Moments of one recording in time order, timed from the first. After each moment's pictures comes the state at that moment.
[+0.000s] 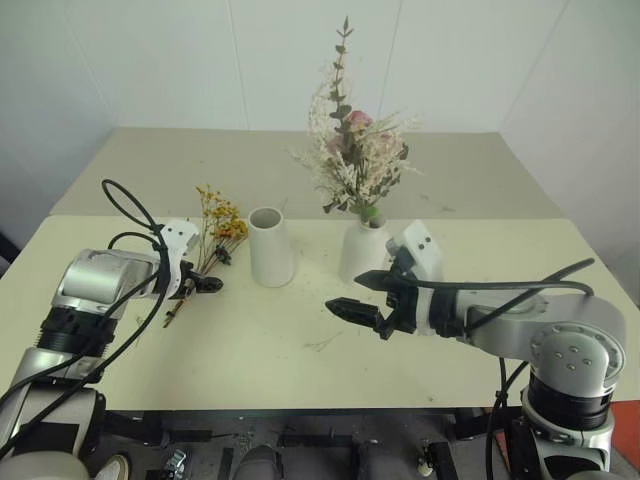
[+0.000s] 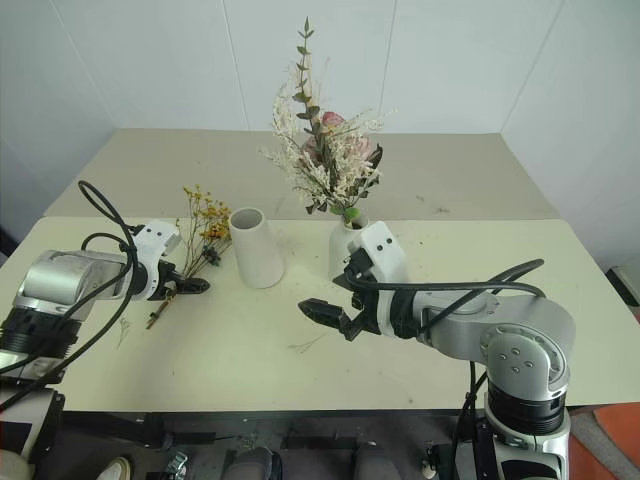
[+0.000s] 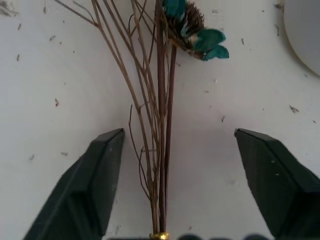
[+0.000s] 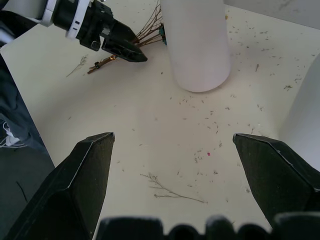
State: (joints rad) left arm -0.75 0.81 -0.16 0.28 -0.34 1.10 -0.61; right arm -0.58 -0.44 -0.13 -0.66 1.11 1.50 0.10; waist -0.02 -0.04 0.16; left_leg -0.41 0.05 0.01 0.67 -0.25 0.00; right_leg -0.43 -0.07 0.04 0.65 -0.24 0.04
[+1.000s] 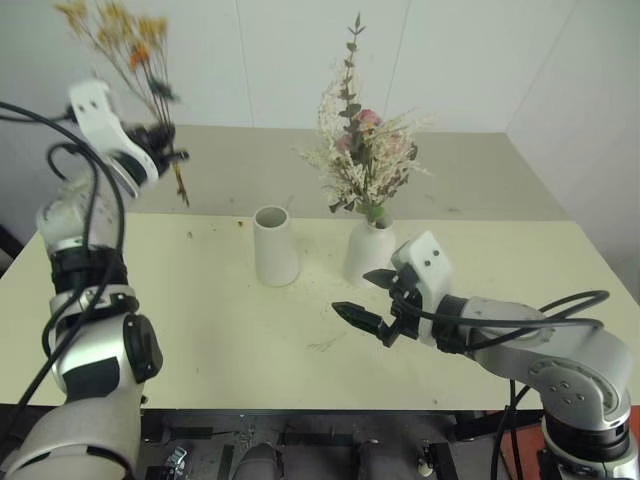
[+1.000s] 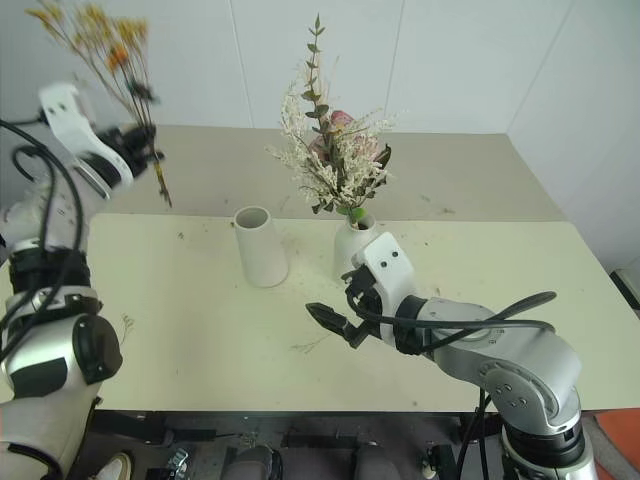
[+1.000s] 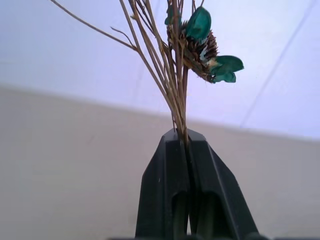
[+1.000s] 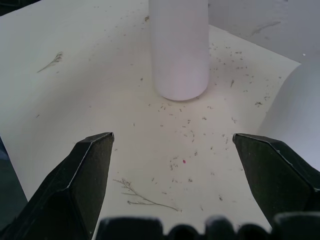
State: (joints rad) left arm -1.15 0.55 0.45 0.62 -0.48 0.51 -0.50; right arm -0.40 -0.58 -0.02 -0.80 0.91 1.19 0.17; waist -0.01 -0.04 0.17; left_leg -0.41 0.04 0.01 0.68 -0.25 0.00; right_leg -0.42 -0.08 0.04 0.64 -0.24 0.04
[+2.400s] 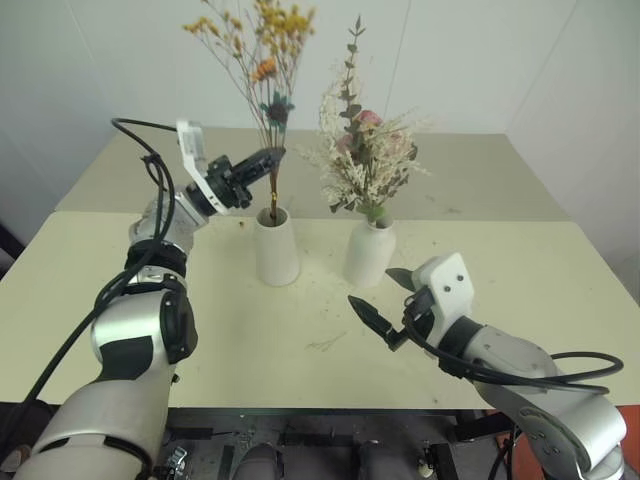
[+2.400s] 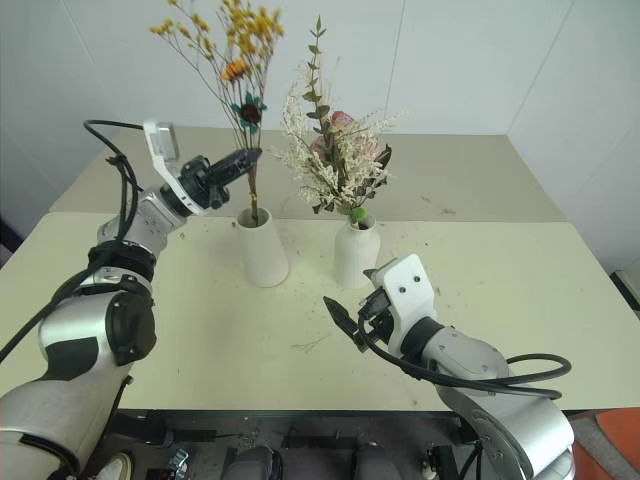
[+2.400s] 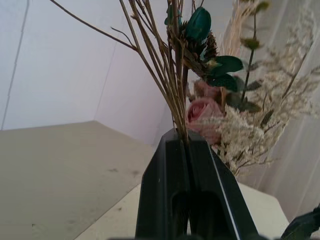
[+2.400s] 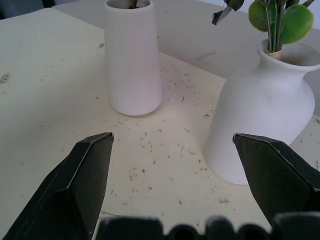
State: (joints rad) left arm -1.22 0.41 0.32 1.16 -0.41 0.16 -1.37; right arm -0.18 -0.50 0.03 -0.89 0.56 0.96 0.17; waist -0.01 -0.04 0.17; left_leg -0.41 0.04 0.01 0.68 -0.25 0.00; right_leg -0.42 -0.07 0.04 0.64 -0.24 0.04
